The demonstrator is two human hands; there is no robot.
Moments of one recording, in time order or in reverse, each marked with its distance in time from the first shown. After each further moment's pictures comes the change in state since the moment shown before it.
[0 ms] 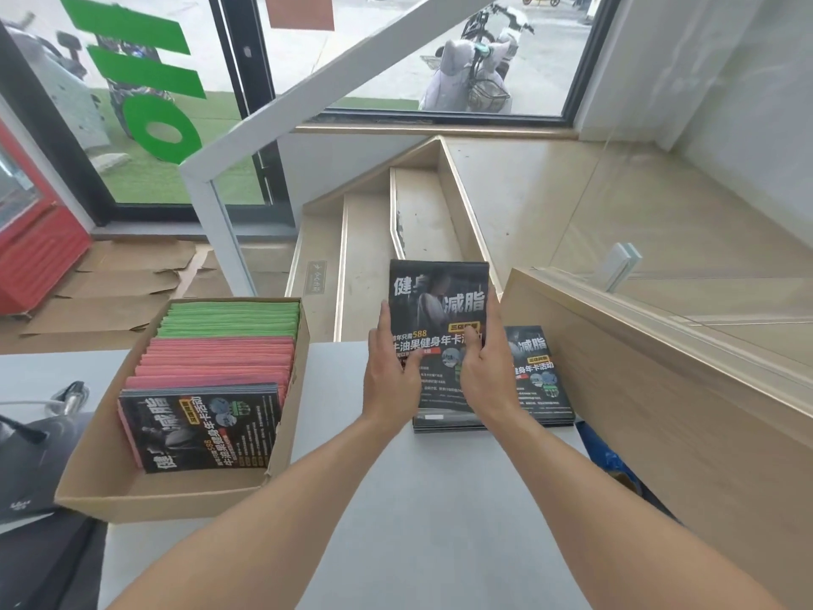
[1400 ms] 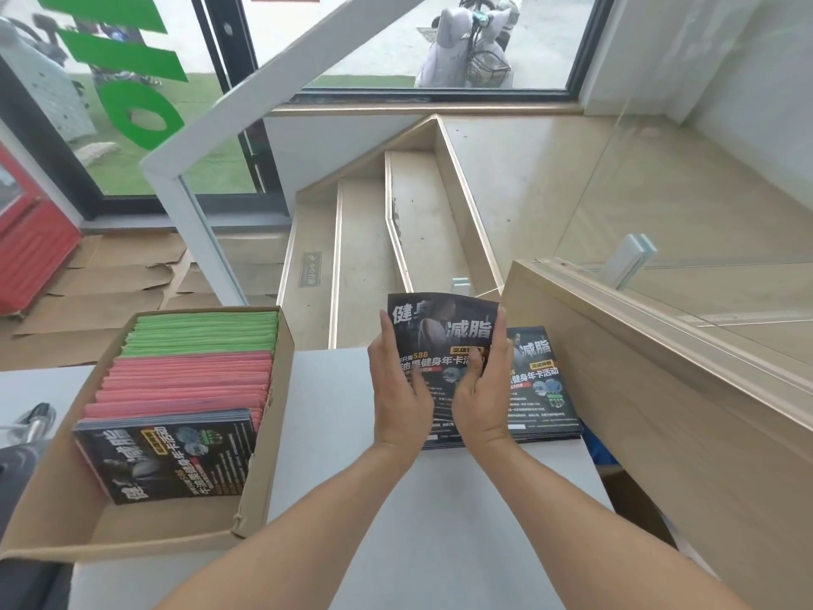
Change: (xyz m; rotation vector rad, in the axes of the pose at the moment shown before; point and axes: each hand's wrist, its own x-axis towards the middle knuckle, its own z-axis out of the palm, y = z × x) left_hand 0.007 -0.012 0.044 0.053 0.162 0.105; right_hand 0.008 0.043 0.018 0.027 0.208 -0.041
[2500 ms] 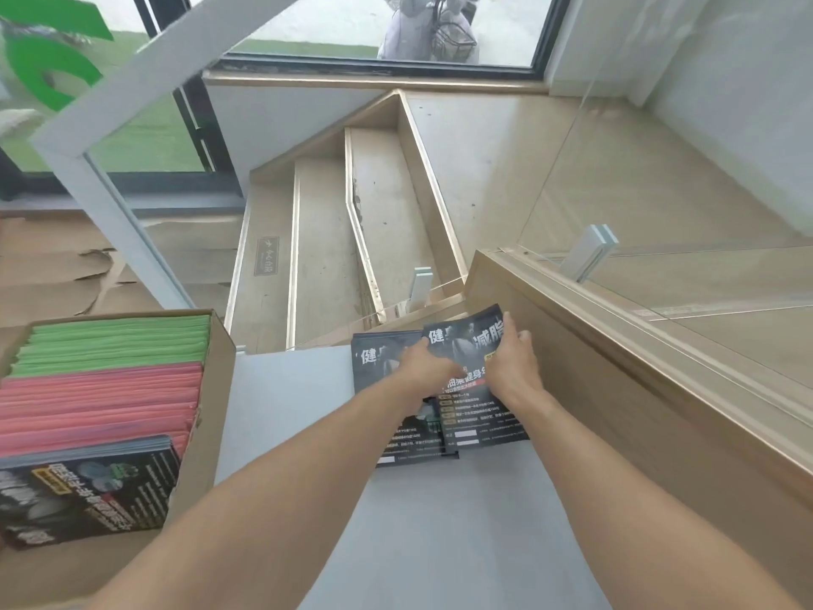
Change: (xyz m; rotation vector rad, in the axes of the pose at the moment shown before) left_hand 0.057 0.015 0.092 0.033 -0.701 -0.666; right_hand 0.092 0.058 -0.072 -0.657 -0.314 0.469
